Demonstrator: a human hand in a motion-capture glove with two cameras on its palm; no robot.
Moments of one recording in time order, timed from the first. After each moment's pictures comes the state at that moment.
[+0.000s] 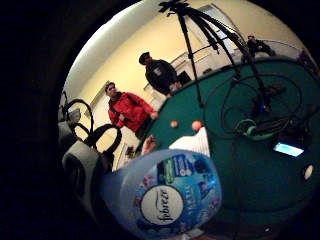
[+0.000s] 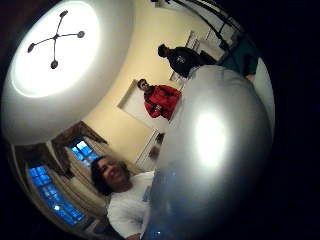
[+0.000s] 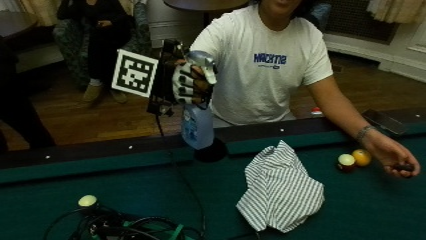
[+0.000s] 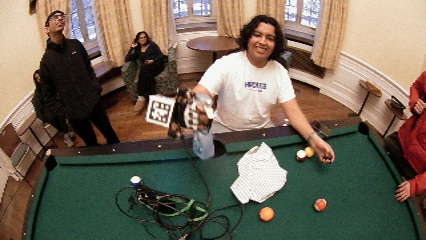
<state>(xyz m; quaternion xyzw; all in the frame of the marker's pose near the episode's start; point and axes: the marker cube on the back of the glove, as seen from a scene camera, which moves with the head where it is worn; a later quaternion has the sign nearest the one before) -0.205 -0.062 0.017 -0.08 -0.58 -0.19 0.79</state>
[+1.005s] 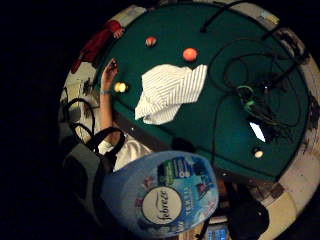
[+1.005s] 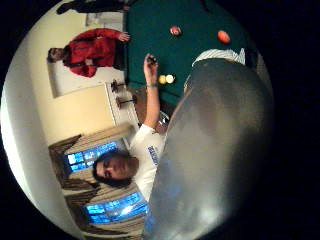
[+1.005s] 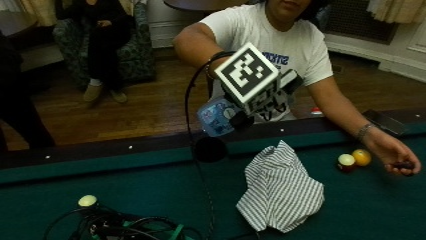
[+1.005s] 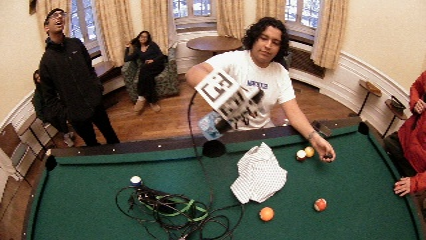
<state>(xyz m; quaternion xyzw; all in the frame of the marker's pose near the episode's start) -0.351 -0.022 0.043 -0.48 -0.16 -0.34 0.79</state>
